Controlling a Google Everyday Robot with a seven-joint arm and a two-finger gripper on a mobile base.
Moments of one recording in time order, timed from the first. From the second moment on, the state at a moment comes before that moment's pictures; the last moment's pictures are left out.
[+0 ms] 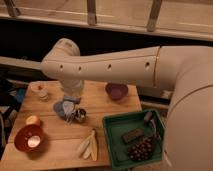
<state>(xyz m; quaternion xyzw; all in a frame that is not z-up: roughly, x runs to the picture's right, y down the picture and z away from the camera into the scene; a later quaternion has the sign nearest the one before) -0.112 0.018 0.659 -0.16 0.15 0.66 0.72</state>
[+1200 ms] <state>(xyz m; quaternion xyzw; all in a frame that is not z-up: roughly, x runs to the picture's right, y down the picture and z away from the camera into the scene) -0.065 0.043 0.709 -0.18 0.17 0.70 0.67</state>
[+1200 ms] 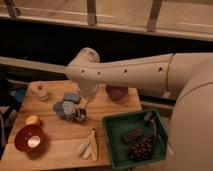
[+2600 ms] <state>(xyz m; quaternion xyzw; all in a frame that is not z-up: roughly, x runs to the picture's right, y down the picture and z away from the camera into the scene) -0.078 0.075 0.759 -0.27 0.11 0.70 0.65</state>
